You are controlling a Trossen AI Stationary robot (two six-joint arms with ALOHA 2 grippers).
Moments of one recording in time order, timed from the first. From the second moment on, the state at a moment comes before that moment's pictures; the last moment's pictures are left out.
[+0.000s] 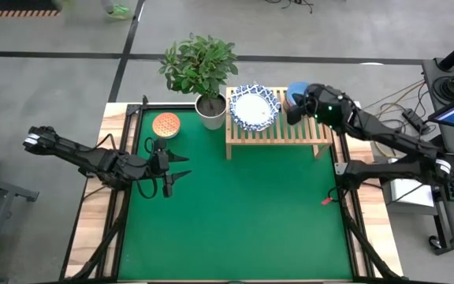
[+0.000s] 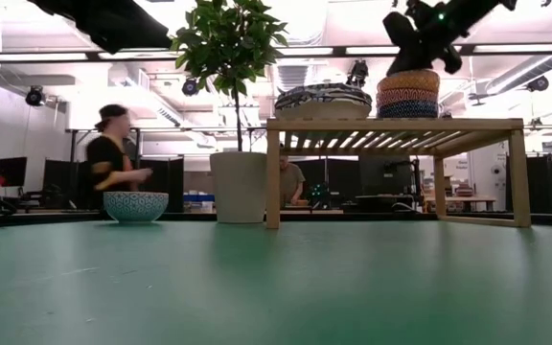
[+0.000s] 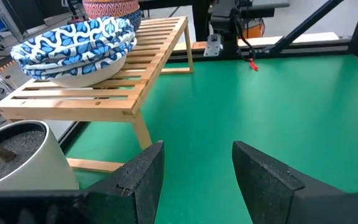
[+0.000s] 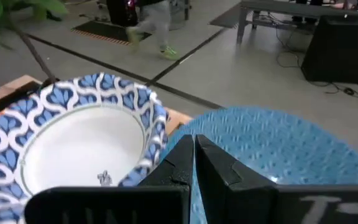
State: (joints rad) left arm -0.31 0.82 0.63 -0.18 -0.54 -0.06; right arm -0.53 0.96 0.93 -0.32 0.37 0.21
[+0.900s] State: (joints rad) left arm 0.04 1.32 1.01 -1.04 -0.42 -0.22; right arm 0.16 0.76 0.87 -0.27 0.18 0.09
